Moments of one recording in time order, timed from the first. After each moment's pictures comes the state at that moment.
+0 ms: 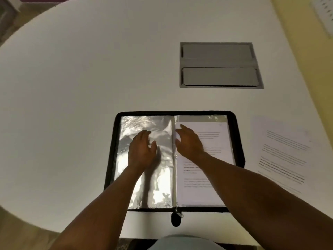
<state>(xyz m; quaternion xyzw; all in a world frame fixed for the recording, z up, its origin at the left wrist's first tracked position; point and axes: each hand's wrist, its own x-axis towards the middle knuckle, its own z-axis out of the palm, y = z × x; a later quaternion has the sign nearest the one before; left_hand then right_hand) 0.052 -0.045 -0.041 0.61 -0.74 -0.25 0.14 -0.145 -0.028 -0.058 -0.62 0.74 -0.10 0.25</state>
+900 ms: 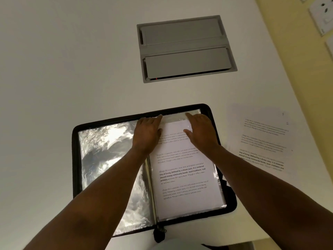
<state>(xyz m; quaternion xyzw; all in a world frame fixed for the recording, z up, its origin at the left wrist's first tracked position) -0.087 -0.116 -0.076 0.42 -0.89 -0.15 0.06 -0.284 -0.022 -0.075 -0.61 0.77 -0.11 0.13</state>
